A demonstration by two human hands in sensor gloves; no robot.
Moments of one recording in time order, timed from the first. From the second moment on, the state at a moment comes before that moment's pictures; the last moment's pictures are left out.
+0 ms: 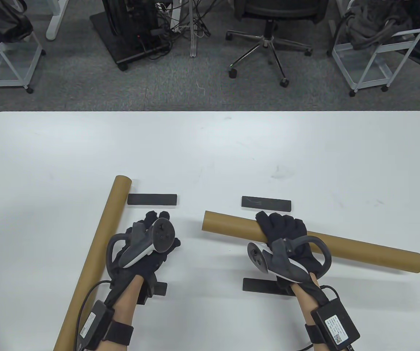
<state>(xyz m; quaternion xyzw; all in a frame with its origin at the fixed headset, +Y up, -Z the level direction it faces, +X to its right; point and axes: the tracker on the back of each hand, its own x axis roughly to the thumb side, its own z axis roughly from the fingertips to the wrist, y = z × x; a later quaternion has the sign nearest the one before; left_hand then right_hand) -0.176 -0.704 -0.242 -0.16 -0.04 -0.01 0.99 0.115 -0.686 -0.212 -0.13 0.02 -0.98 0.16</state>
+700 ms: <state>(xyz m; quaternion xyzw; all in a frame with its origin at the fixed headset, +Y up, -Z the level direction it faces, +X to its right) -0.171 -0.736 -0.249 -0.19 -0.04 -0.16 0.97 0.118 -0.687 -0.213 -0.13 0.01 -0.98 0.16</state>
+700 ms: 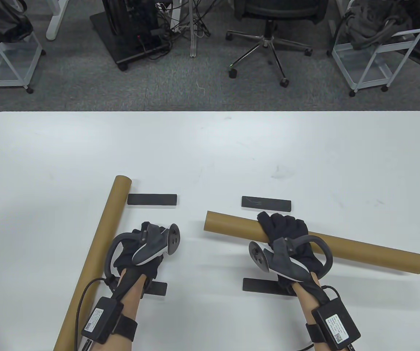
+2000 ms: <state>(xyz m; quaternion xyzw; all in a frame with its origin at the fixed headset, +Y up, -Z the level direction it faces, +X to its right) -0.197 -0.718 -0.256 -0.13 -0.02 0.52 0.85 0.110 -0.688 -0.212 -0.15 0.02 -0.97 0.16</state>
